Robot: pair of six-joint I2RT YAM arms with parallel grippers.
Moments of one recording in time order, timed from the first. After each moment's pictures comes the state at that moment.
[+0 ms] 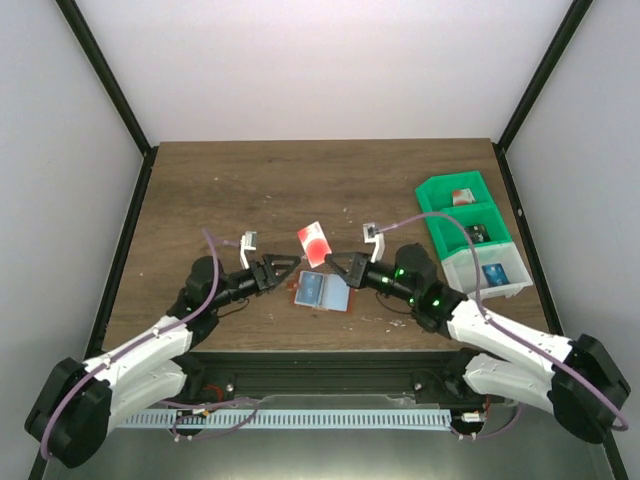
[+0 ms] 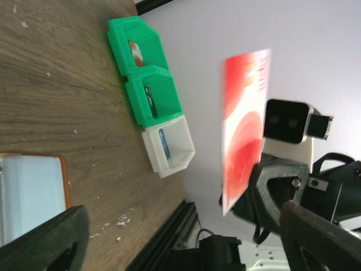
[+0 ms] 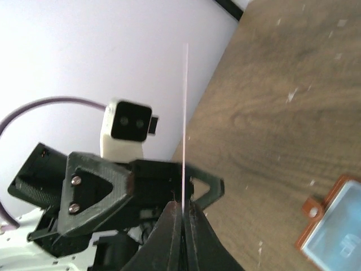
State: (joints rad) left arm -0.56 0.95 0.27 0.59 0.55 -1.18; right arm 0.81 1.02 0.48 0.39 -0.30 0.93
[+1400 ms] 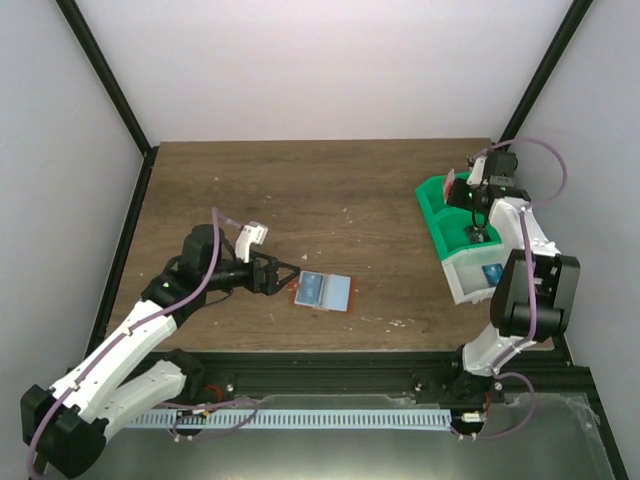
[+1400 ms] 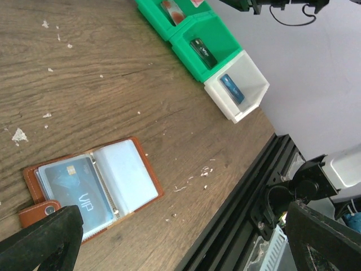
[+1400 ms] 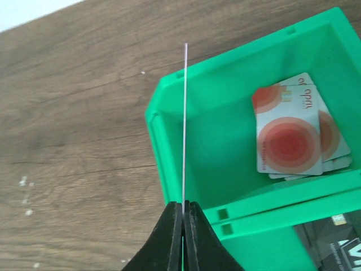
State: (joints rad) left arm -0.53 0.87 0.71 -0.36 0.56 -0.43; right arm -0.16 1.60 1.21 -0.42 -0.28 0.14
